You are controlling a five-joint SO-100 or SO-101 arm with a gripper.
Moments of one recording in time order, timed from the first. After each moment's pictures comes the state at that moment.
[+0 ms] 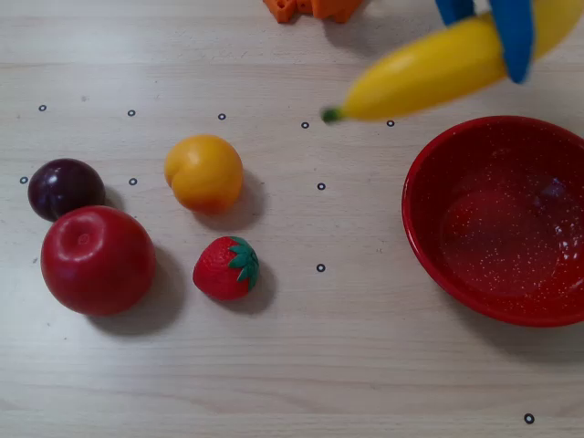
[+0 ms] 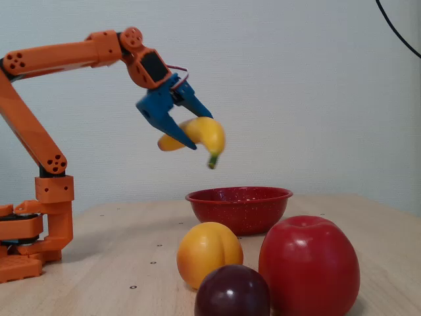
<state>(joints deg) 28.9 115.1 101.4 62.9 10.5</state>
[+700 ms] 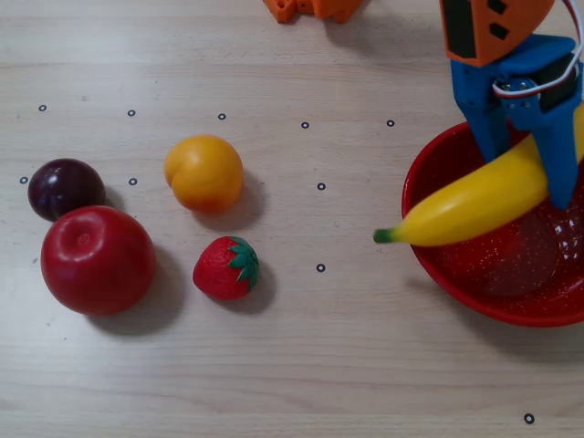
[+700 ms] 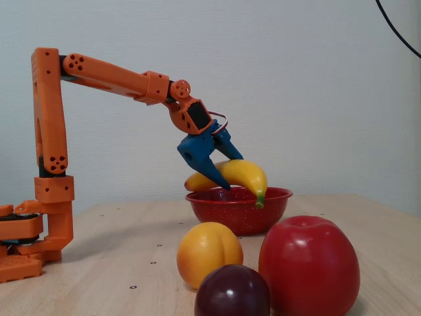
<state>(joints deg) 29.9 86.1 96.4 41.9 16.6</state>
